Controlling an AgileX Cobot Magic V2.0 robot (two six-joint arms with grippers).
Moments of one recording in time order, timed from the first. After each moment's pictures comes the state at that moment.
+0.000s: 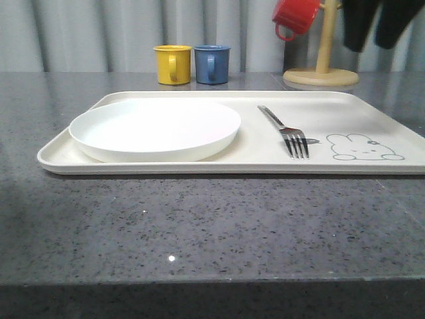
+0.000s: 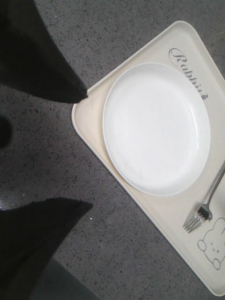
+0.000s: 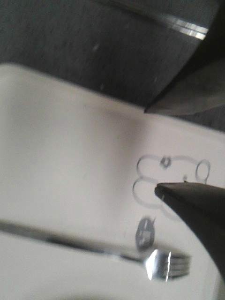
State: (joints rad) left arm -0.73 0.83 -0.87 0.08 0.80 -0.02; right arm 0.25 1.66 -1.62 -0.07 1.24 0.11
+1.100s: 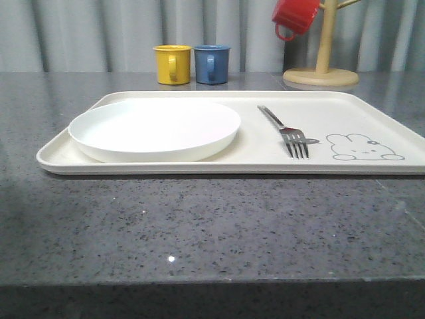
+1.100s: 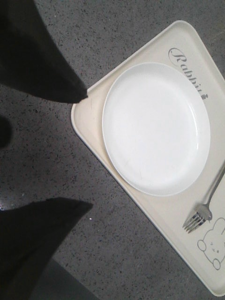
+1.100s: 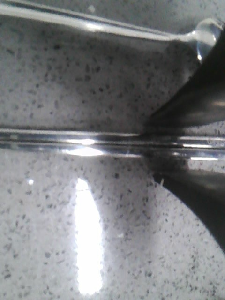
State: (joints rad) left arm -0.73 0.83 -0.87 0.08 0.80 -0.02; right arm -0.13 1.71 -1.33 0.01 1.16 -0.07
